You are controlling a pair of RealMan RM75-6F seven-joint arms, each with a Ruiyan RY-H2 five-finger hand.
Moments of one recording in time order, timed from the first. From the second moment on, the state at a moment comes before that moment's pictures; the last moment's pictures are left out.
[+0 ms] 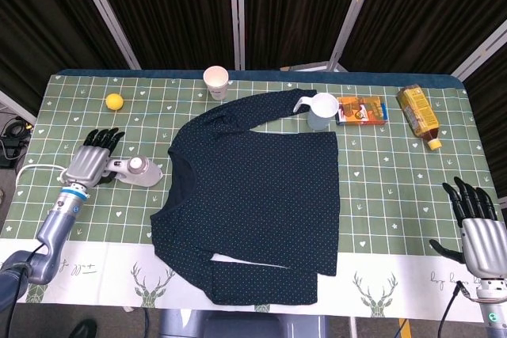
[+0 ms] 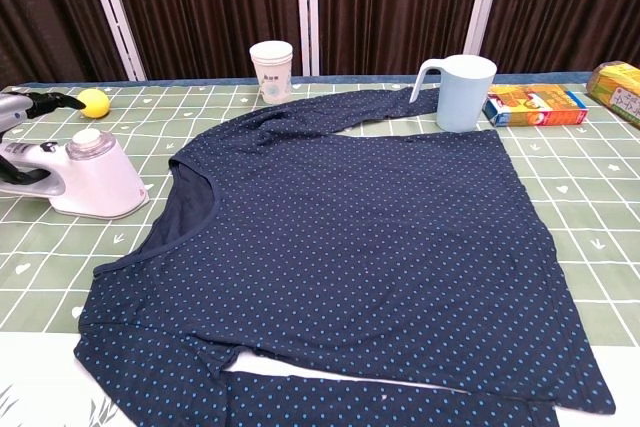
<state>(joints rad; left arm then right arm) -0.59 -1.59 -0.14 -0.81 1.39 0.91 -0.11 0.07 -1.10 0.08 -1.61 -1.50 1.49 0.03</state>
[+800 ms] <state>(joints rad) -0.60 -1.66 -0.11 -0.70 1.41 0.95 -0.16 0.07 -1.11 0.07 -1.61 -1.50 1.48 0.01</state>
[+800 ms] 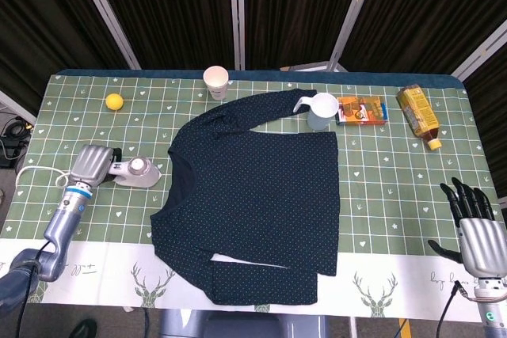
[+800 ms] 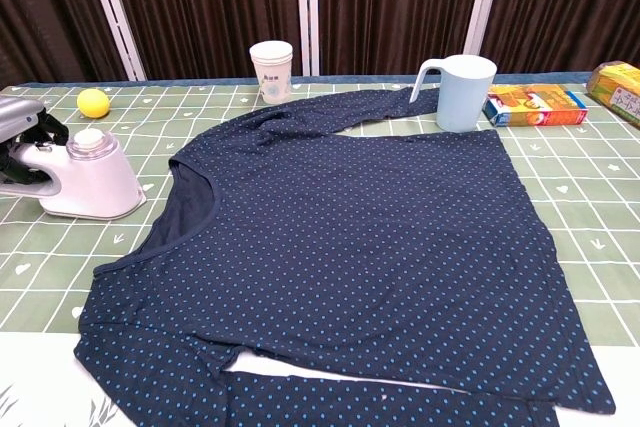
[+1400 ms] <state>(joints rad) -0.61 -1.56 -0.07 -0.88 1.55 1.14 -0.37 0.07 -1.11 0.07 -1.61 -1.49 1.48 0.00</state>
